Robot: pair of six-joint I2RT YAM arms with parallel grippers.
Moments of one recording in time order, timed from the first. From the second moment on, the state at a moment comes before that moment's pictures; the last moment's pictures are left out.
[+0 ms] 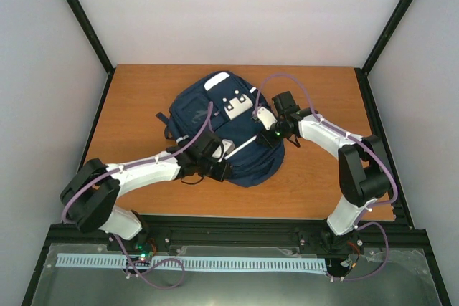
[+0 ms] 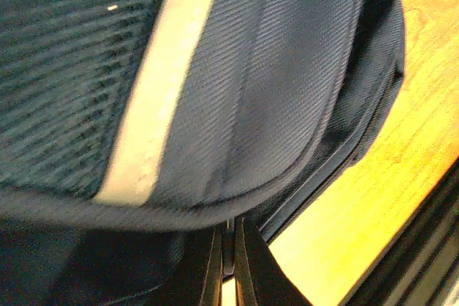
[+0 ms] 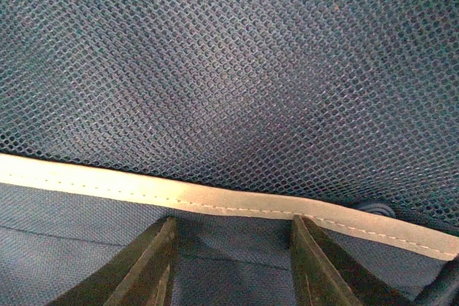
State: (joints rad) left arm -0.81 1.44 0.78 -0.30 0.26 -0.44; right arm 0.42 1.70 1.15 -0.55 -0.35 -0.38
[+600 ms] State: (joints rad) left arm -0.82 1.62 0.91 -0.26 0.42 -0.61; right arm 0.41 1.70 1.15 -0.54 -0.30 -0.38
